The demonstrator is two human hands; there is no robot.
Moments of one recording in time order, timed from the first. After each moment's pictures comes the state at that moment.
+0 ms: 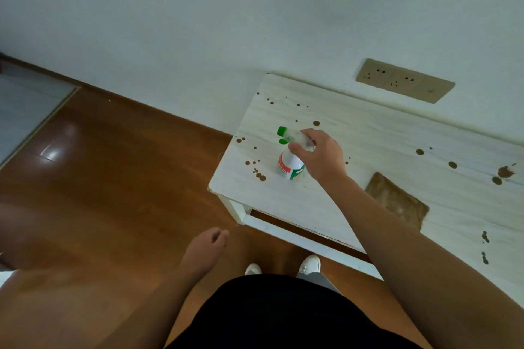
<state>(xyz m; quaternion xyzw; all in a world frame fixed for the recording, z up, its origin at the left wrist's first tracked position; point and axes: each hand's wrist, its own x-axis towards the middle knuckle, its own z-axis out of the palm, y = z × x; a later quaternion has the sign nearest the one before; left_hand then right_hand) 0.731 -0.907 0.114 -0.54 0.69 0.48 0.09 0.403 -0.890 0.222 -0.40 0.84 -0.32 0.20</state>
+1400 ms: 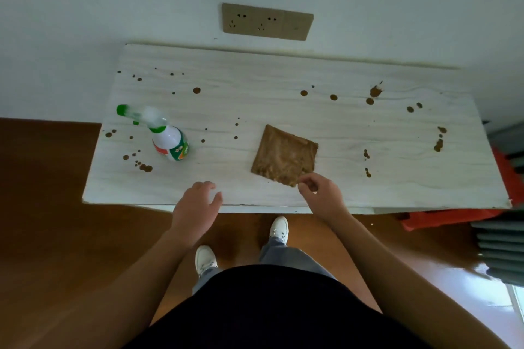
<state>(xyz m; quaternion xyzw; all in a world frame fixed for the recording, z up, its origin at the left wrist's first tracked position) 0.515 -0.827 0.111 -0.37 0.87 0.31 0.10 0.316 -0.599 0.144 -0.19 0.90 -0.27 0.27</state>
